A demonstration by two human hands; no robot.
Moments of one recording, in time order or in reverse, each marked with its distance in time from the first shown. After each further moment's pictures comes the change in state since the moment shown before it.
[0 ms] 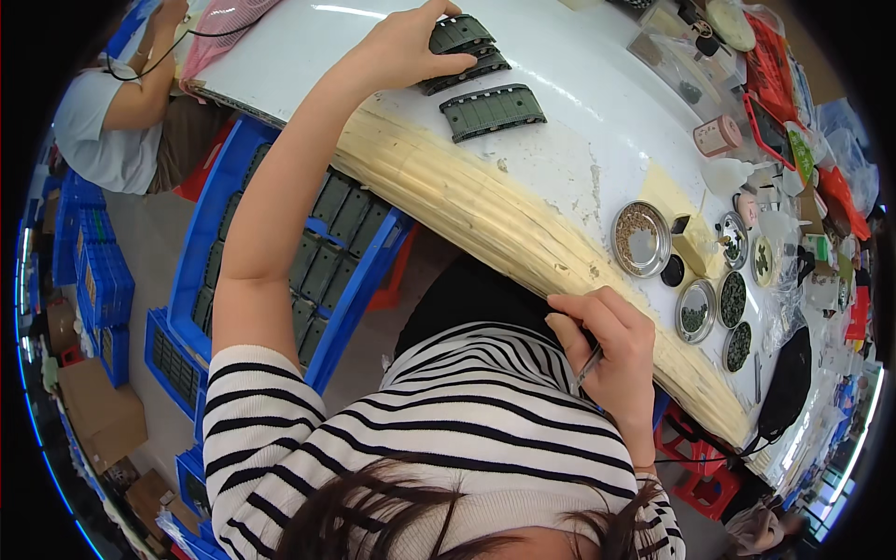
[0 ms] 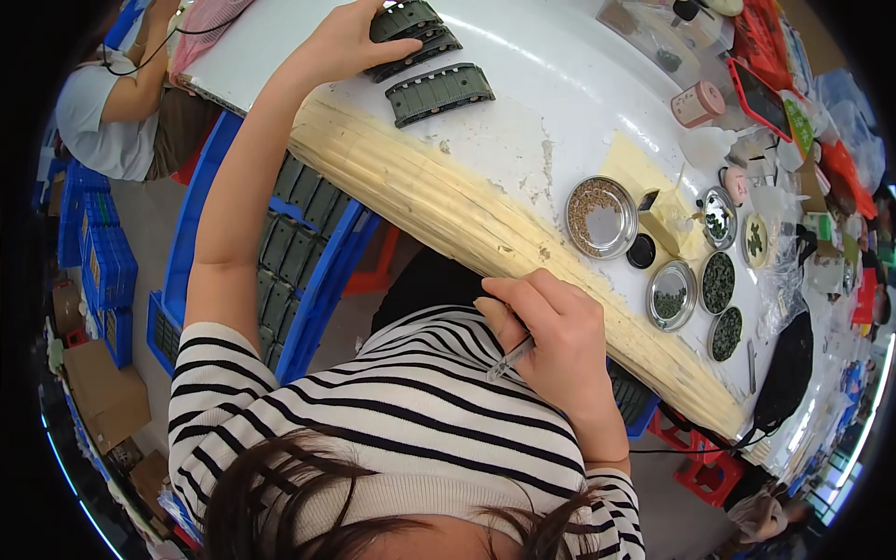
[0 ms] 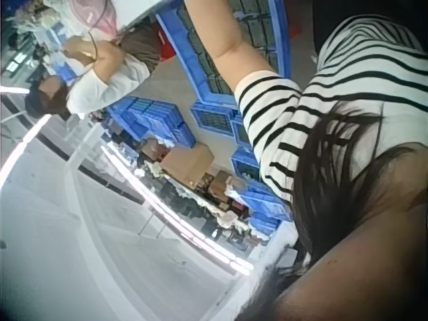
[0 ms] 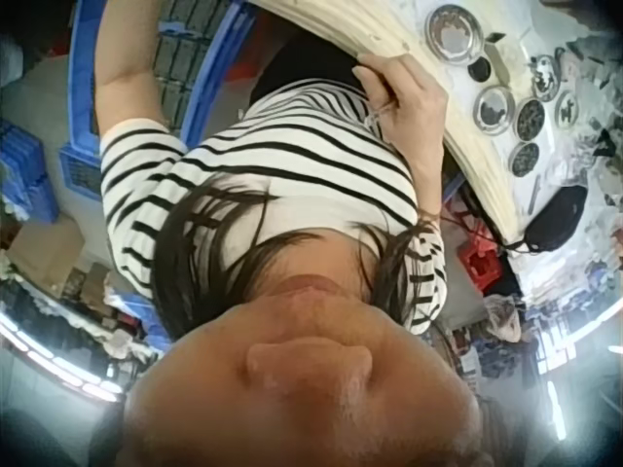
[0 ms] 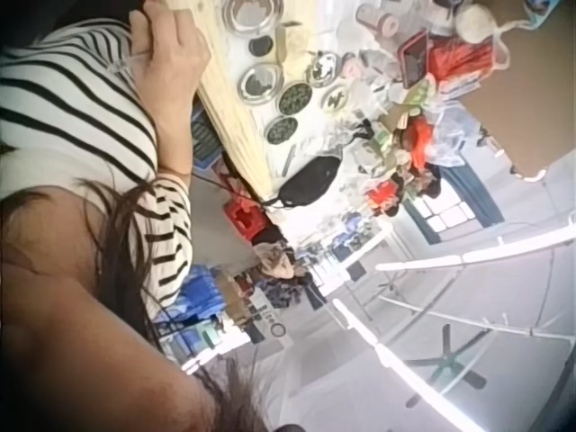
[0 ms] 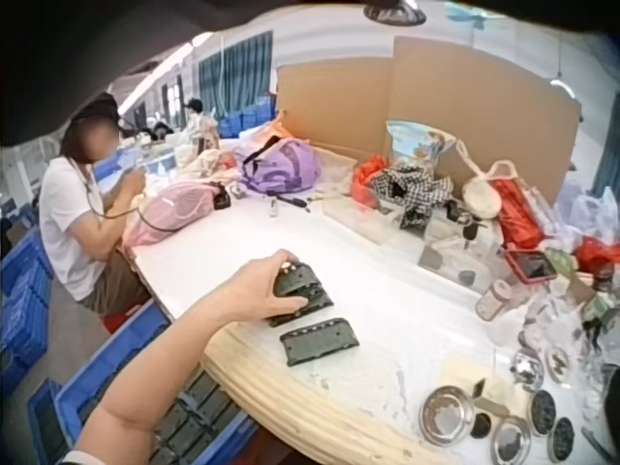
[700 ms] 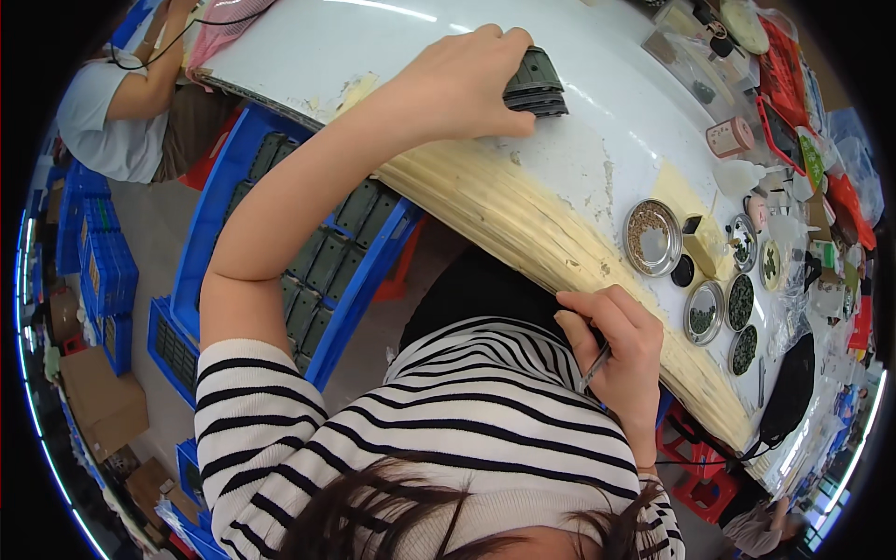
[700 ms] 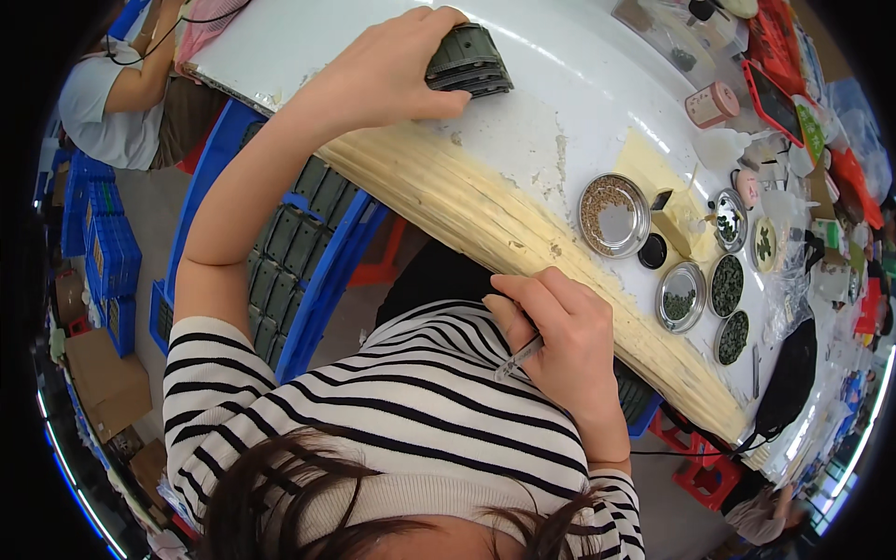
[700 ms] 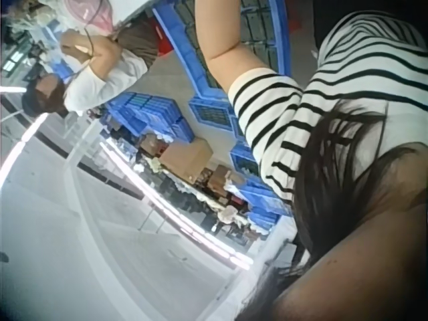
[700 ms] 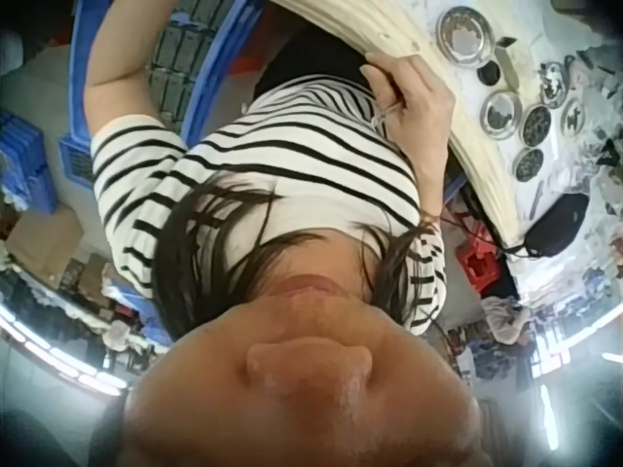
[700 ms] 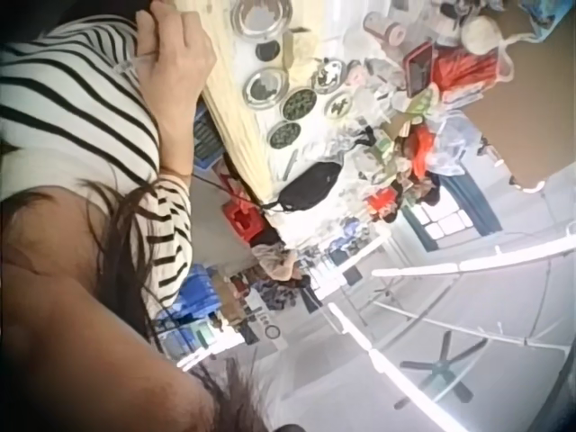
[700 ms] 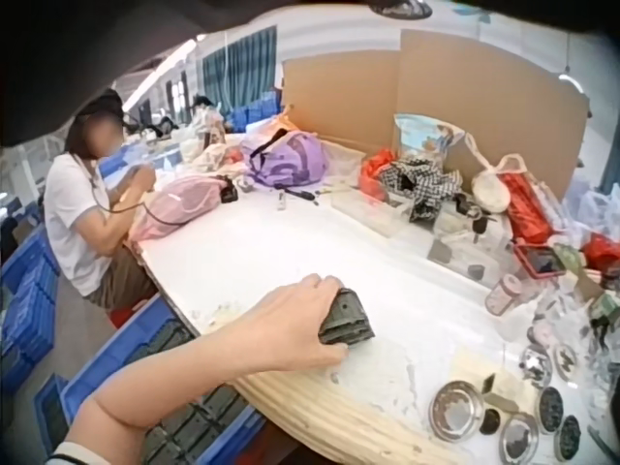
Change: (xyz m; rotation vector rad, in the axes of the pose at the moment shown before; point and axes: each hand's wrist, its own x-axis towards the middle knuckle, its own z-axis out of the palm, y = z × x) left_hand -0.036 0.066 0.016 0.224 -0.056 0.166; right_hand -0.001 -0.001 0.003 0.014 0.015 0.015
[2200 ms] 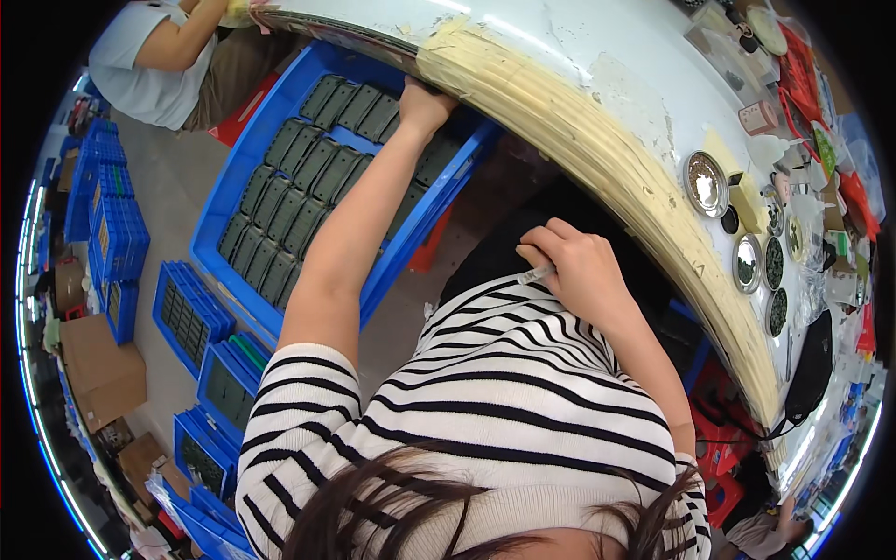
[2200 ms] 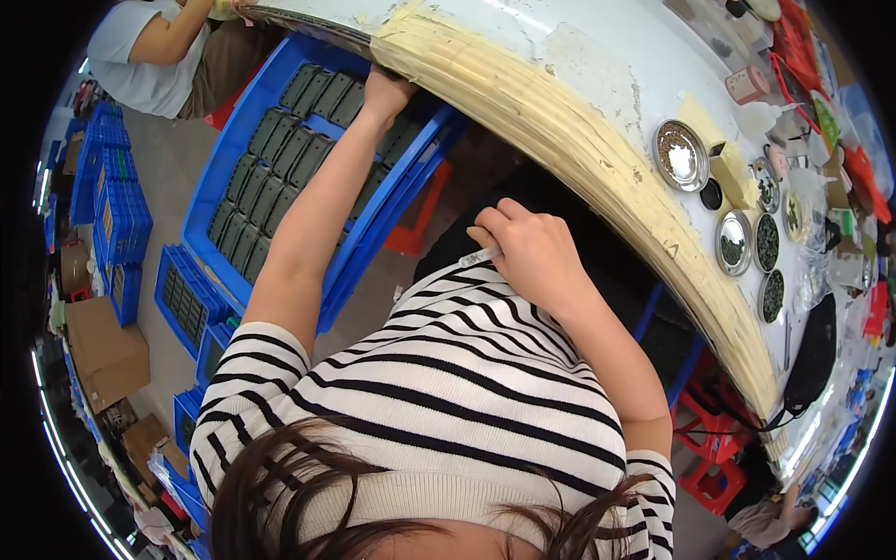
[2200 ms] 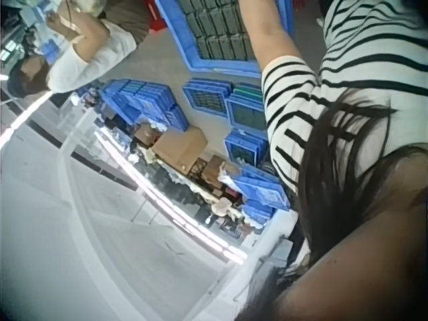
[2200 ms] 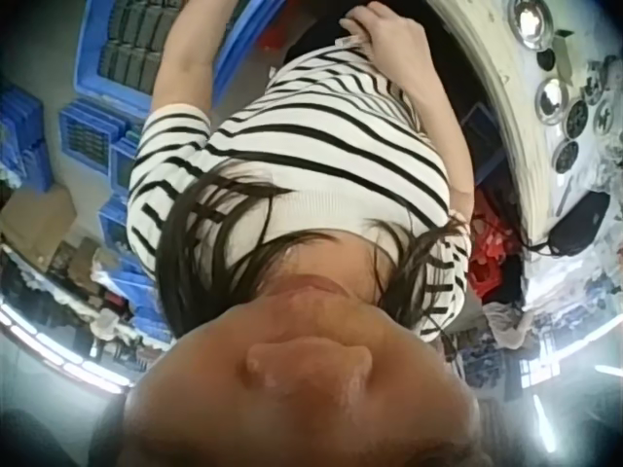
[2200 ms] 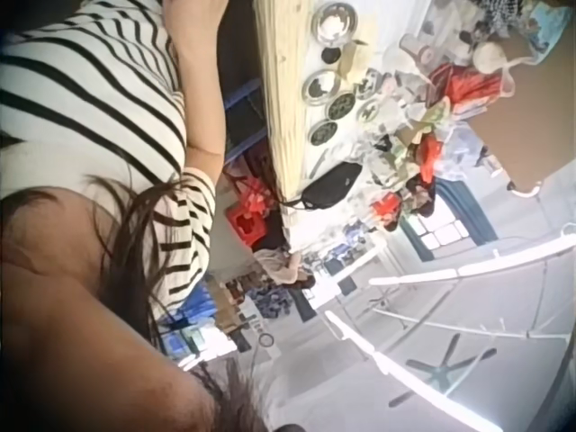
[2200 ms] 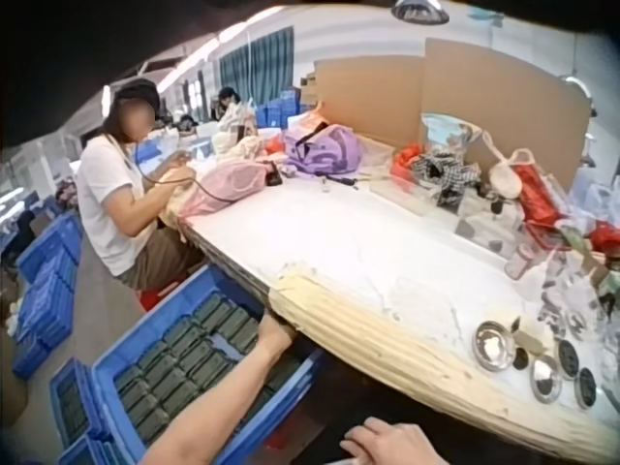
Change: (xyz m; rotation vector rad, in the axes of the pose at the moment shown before) left_hand -0.119 -0.163 0.178 -0.681 0.567 -0.638; right_hand -0.016 -0.004 0.108 -0.190 -0.358 -0.176
